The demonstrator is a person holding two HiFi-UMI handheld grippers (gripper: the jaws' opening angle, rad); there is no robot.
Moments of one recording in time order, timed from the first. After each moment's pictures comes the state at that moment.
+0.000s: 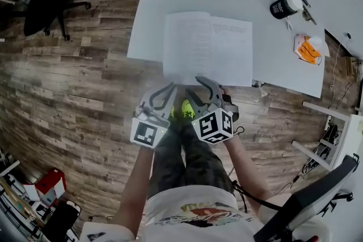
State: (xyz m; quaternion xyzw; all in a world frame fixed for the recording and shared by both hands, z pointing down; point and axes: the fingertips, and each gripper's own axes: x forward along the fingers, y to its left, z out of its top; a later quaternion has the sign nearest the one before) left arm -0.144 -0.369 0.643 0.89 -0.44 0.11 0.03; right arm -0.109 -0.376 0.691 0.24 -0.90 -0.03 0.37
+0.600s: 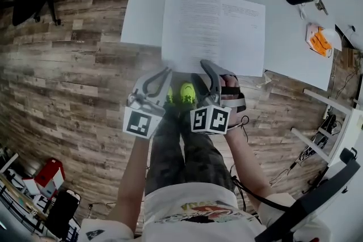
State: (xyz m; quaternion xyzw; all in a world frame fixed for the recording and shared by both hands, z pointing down) left arm -0.172 -0.384 0.694 0.89 -0.45 0.10 0.05; right arm -0.106 -0.389 0.752 0.24 -0.82 -0.19 0.49
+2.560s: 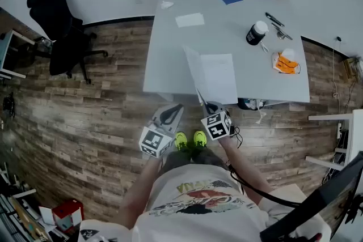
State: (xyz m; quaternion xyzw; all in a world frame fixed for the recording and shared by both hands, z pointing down) left arm -0.112 -0.351 0.530 0.91 -0.40 0.09 0.09; right arm -0.029 -0.383 0.670 0.38 -0.84 0.15 0.36
